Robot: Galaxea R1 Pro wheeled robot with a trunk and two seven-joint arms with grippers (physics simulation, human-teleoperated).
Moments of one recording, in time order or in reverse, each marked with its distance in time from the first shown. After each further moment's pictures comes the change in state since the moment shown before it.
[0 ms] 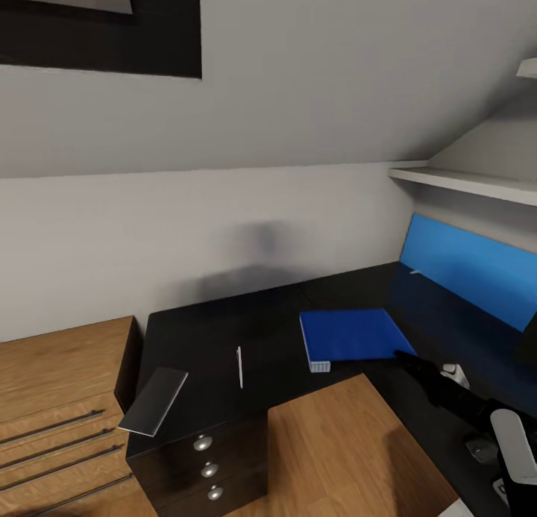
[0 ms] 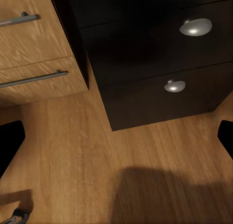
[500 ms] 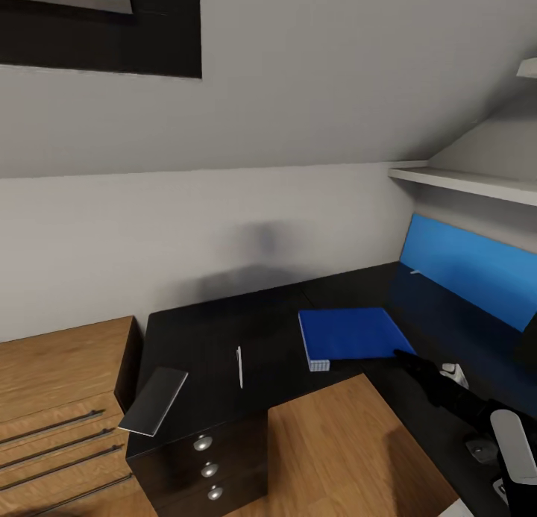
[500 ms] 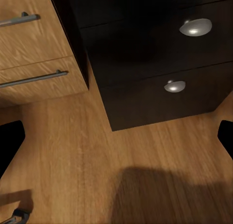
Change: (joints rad) left arm 0.000 0.000 0.000 0.000 0.000 -0.001 0.000; right arm 0.000 0.000 0.000 0.004 -0.002 -0.002 0.028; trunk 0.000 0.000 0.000
